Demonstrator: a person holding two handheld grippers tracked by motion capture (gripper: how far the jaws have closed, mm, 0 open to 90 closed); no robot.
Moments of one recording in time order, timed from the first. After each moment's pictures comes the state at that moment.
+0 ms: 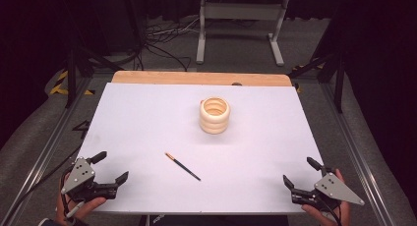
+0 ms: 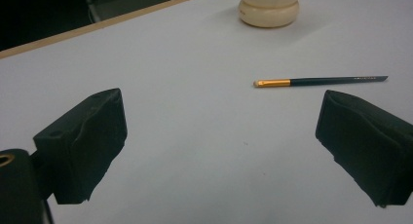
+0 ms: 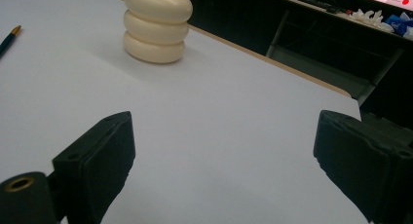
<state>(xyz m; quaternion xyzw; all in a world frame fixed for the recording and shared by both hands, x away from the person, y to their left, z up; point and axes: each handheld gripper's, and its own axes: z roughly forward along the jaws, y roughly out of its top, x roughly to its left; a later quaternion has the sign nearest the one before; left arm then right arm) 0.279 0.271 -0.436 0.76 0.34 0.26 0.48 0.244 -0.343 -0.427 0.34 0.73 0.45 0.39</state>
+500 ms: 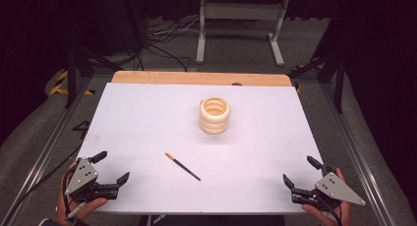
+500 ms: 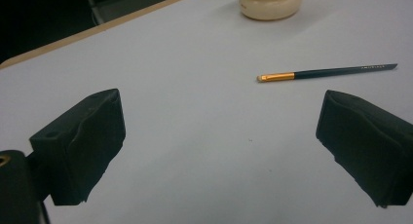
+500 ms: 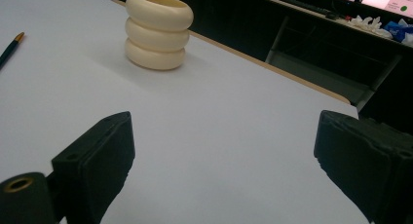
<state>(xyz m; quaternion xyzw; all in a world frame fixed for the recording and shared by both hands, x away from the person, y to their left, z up) 0.278 0.268 -0.436 0.77 0.32 0.28 0.47 0.244 -0.341 -0.422 0.33 0.73 0.46 0.40</state>
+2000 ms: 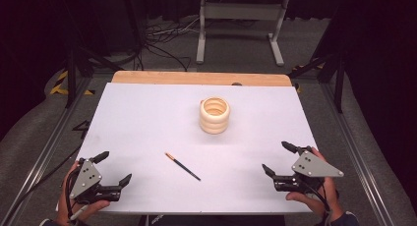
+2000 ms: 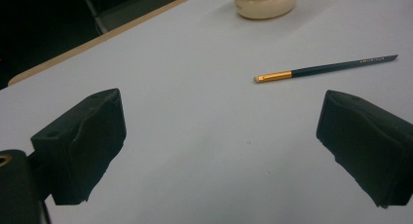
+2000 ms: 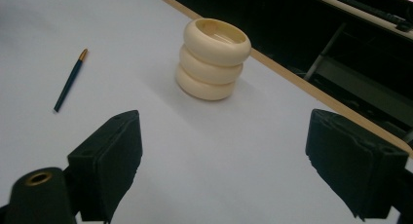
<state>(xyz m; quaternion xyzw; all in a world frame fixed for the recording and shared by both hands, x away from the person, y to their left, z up) 0.274 0.261 -0.435 0.78 0.30 0.30 0.46 0.275 -0.283 -0.369 0.26 0.79 0.44 0.33</state>
